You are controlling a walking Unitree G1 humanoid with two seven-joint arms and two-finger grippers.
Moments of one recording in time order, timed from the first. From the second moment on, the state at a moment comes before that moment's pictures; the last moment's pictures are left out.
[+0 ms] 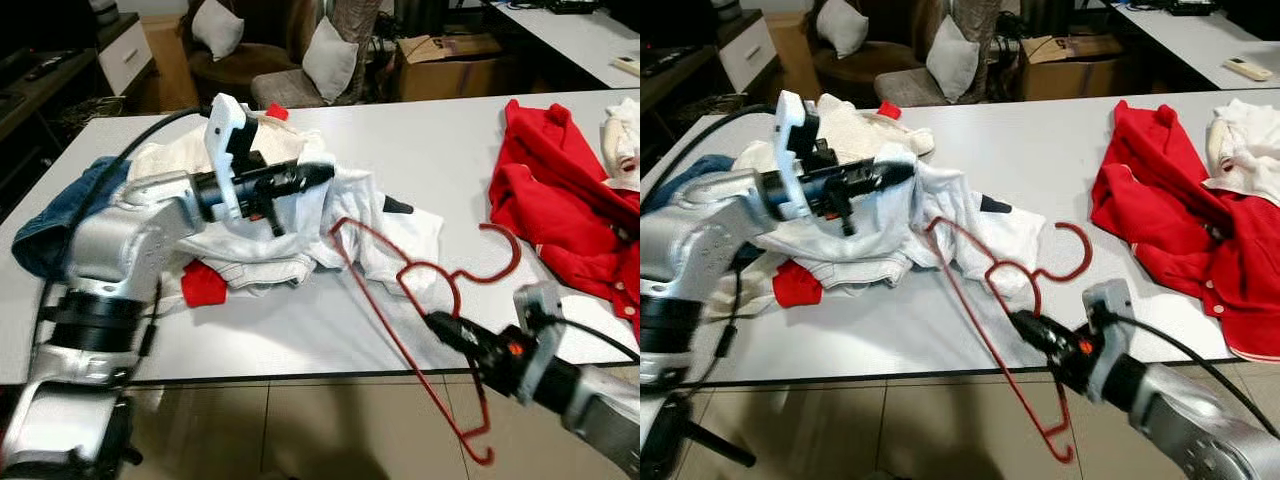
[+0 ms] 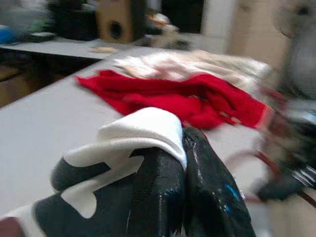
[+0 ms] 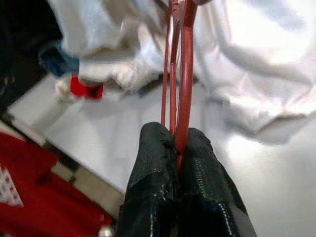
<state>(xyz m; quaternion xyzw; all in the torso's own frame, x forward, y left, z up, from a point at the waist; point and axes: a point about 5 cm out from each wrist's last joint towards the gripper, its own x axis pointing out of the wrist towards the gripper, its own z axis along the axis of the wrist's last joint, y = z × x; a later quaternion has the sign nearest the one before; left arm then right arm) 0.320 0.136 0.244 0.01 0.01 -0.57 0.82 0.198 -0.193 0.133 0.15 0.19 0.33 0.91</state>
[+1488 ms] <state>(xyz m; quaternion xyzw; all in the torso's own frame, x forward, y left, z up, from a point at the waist) 0.304 0.133 0.214 0.04 0.12 -0.62 0.77 0.282 -0.115 0.144 0.58 0.10 0.20 0.78</state>
